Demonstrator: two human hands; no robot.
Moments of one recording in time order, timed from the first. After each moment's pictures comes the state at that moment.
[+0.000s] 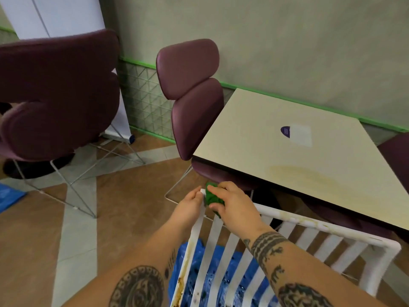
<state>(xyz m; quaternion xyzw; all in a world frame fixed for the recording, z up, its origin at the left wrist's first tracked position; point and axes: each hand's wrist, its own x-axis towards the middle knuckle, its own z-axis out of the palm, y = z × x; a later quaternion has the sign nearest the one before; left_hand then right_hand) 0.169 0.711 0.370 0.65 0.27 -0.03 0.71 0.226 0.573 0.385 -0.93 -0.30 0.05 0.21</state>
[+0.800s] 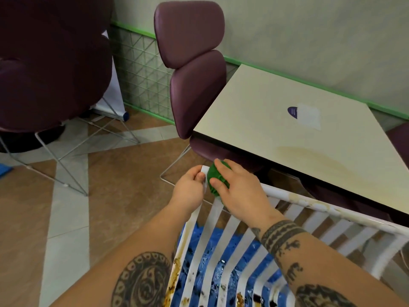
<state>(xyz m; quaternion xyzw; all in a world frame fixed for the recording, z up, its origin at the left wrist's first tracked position) 0.181 0.708 0.339 0.72 0.27 0.04 0.63 0.228 0.572 0.366 -0.94 -0.30 0.00 0.16</state>
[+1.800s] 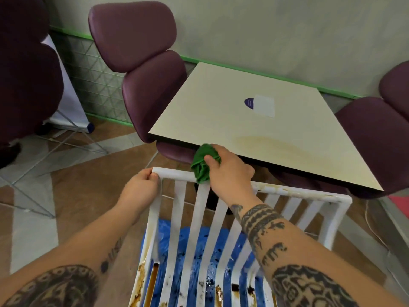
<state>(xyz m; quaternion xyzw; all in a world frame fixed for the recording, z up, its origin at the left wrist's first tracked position) 0.185 0.703 0.350 0.82 0.28 0.02 0.50 0.245 0.515 0.405 -0.95 -0.08 -0.01 0.31</state>
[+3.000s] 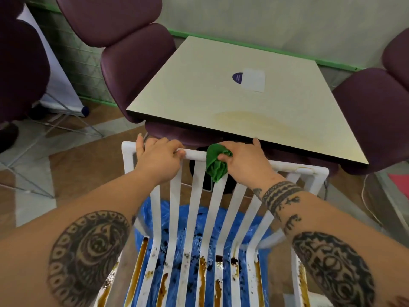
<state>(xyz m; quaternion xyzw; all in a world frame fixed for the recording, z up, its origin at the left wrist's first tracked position) 0.226 0.614 0.349 0.99 0.09 0.02 0.14 0.264 0.393 0.389 -0.97 -0.19 0.08 0.15</state>
